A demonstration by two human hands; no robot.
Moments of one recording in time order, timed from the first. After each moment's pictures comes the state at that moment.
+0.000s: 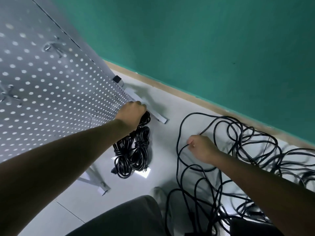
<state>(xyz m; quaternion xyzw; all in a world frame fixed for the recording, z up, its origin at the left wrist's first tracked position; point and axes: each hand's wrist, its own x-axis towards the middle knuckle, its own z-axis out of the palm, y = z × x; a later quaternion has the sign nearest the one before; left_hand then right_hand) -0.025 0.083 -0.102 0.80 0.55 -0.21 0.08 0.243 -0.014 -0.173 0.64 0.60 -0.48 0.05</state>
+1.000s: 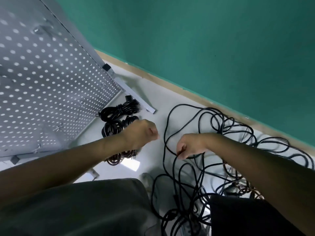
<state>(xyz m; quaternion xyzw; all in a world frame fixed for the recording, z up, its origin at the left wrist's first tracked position) 0.024 -0.004 -0.061 0.65 0.57 -0.06 0.49 0.259 -0.009 -0.119 0.42 0.64 -0.59 0.26</state>
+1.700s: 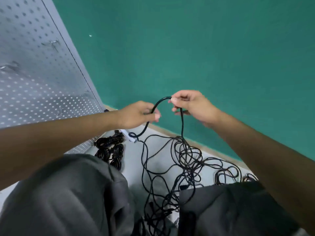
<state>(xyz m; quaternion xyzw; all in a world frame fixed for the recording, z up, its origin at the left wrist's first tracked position) 0.083 -0.003 0.202 0.72 0.45 0.11 0.51 0.310 -0.022 0.230 0.55 0.56 -0.54 -0.32</state>
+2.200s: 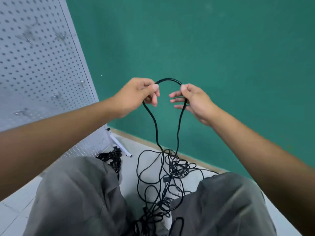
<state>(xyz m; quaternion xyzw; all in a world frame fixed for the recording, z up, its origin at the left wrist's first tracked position) 0.105 -0.092 0.398 0.72 0.38 0.35 0.47 0.317 -0.118 0.390 0.53 0.51 -0.49 -0.45</state>
